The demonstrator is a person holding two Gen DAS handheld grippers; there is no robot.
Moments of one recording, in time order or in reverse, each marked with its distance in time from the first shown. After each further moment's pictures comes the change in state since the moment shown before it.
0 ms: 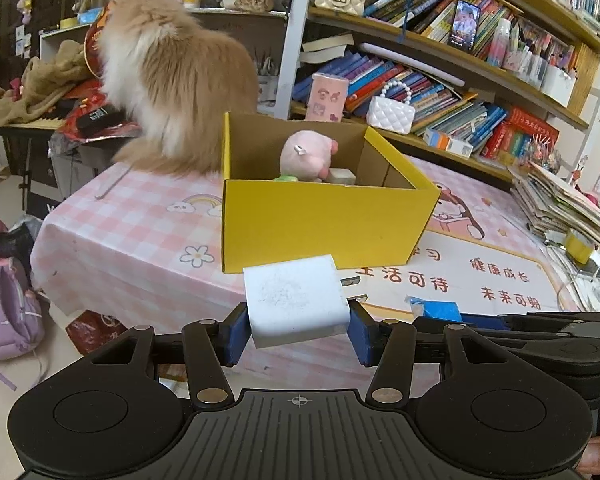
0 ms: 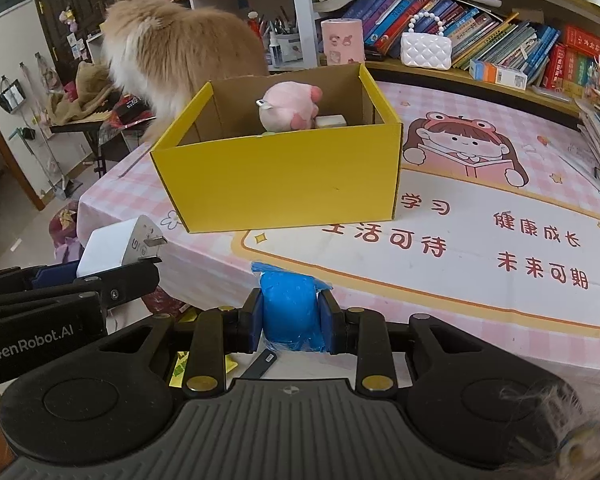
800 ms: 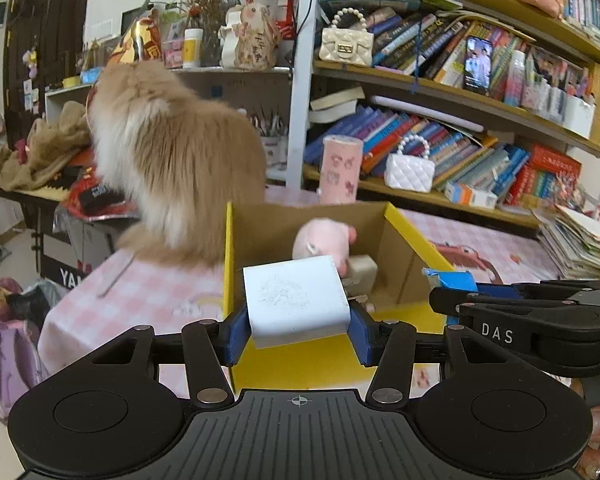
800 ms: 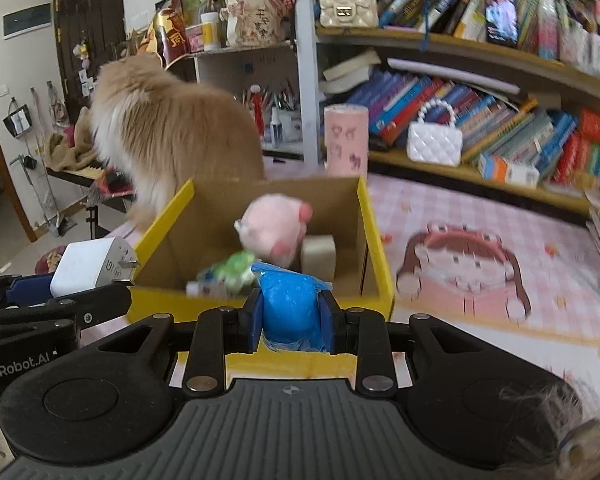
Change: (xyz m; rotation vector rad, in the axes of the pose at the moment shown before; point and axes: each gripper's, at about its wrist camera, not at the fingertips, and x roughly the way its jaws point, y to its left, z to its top) left arm 0.039 -0.010 0.077 0.051 -0.152 0.085; right arm 0.036 -0.020 0.100 -0.094 -0.208 -0.009
